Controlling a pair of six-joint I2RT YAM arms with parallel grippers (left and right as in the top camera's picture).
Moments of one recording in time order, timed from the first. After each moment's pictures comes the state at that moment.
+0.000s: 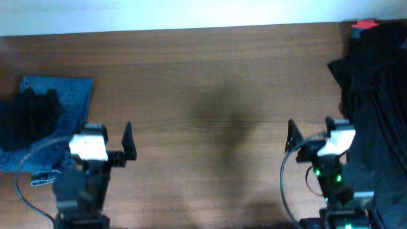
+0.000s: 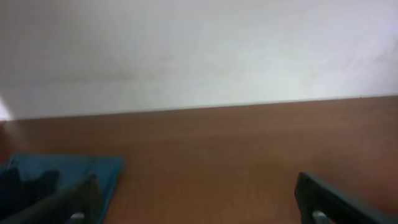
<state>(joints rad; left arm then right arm) 0.03 0.51 0.54 -0.19 0.10 0.03 -0.03 0.43 0.43 -0.15 -0.11 0.09</state>
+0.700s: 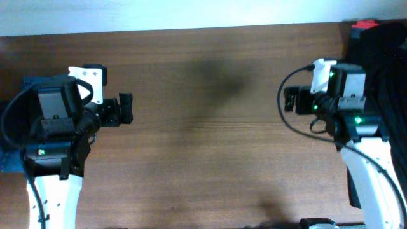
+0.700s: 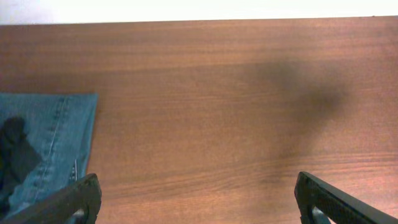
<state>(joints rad) 0.03 1.17 1.26 -0.79 0.15 0.03 -0.05 1.28 1.14 -0.64 -0.07 -0.01</state>
